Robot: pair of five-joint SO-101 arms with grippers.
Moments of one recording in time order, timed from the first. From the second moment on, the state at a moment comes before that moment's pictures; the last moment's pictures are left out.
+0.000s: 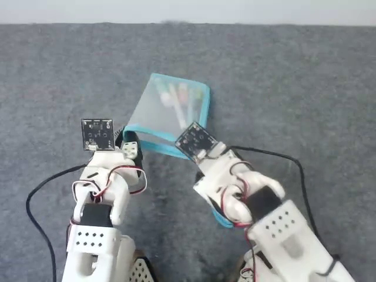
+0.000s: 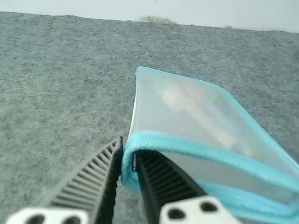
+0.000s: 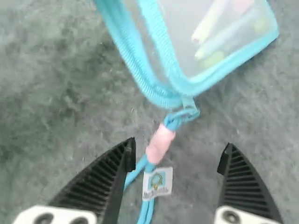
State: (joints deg) left arm -2.5 -73.0 83.9 31.0 10.2; right arm -38.4 -52.0 56.4 57.4 13.1
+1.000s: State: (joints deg) left arm -0.4 -73.0 83.7 31.0 6.8; right arm -32.7 -29.8 35.4 57.1 12.0
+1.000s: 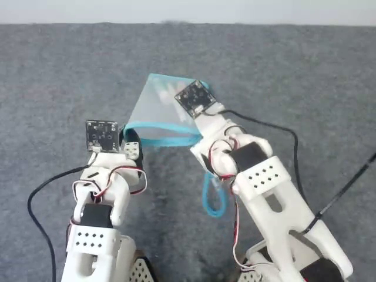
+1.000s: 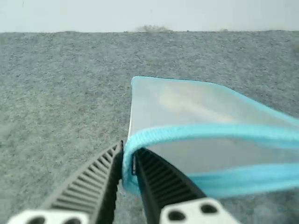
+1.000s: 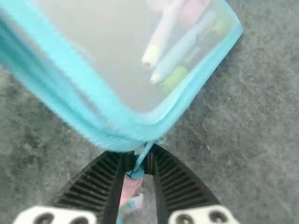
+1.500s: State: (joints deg) left arm 8.0 -73.0 85.2 31.1 2.6; right arm -45.1 -29.9 22.6 72.1 15.7
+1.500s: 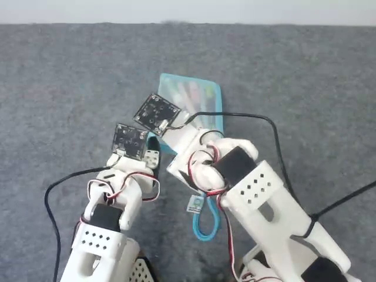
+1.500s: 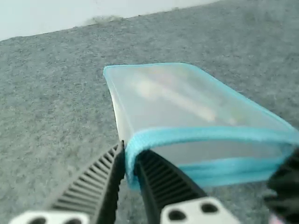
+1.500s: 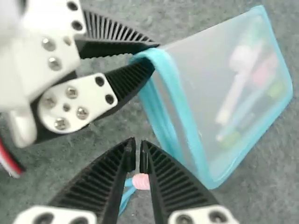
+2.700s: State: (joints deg) left arm 1.5 -73.0 85.2 31.1 5.6; right arm -42.9 -29.9 44.7 56.6 3.0
